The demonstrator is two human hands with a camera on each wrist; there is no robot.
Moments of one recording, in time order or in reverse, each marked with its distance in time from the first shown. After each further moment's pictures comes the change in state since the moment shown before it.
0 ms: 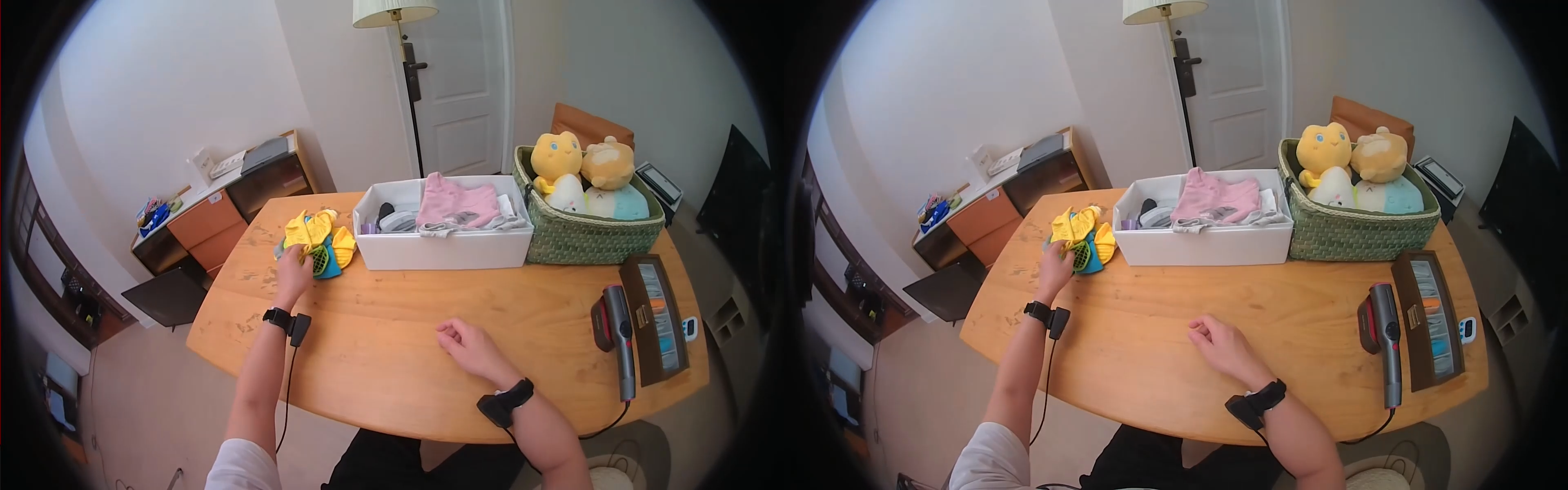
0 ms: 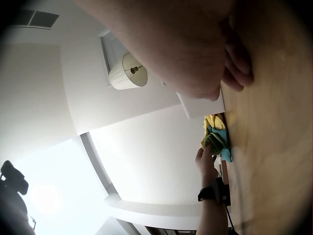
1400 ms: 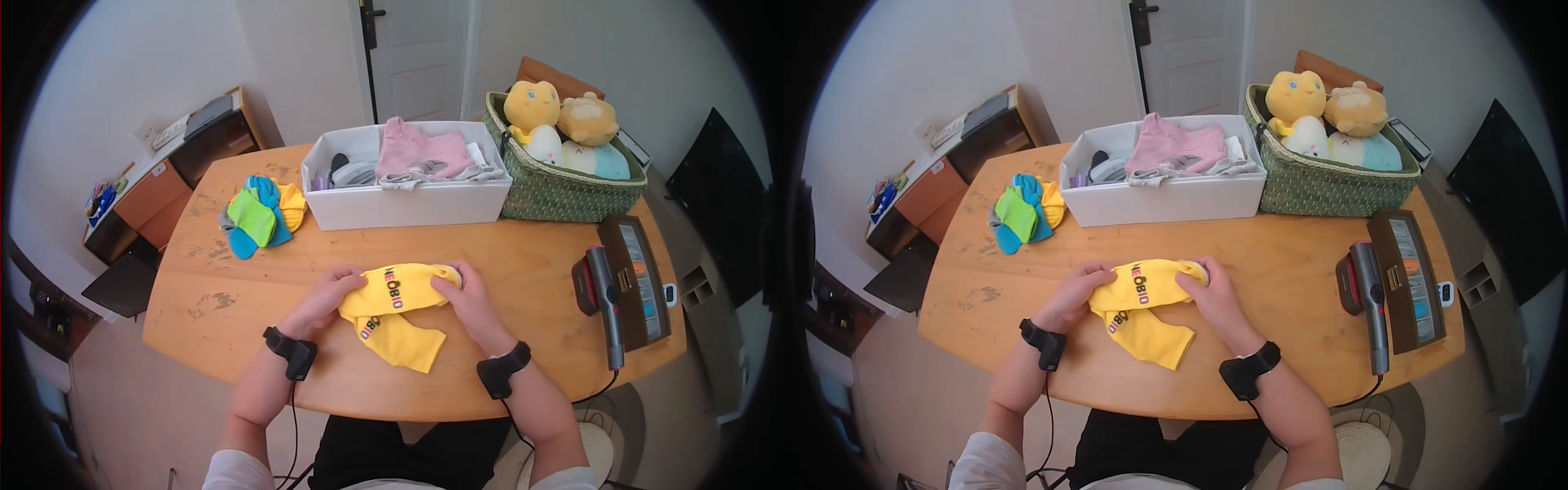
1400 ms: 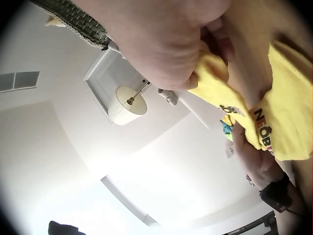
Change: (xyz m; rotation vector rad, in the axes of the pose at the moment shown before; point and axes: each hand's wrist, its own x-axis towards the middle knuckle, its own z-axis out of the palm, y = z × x) left_hand -0.108 0.145 0.033 -1.185 -0.977 -0.664; right_hand 0.012 0.008 -0.015 0.624 0.179 0.157
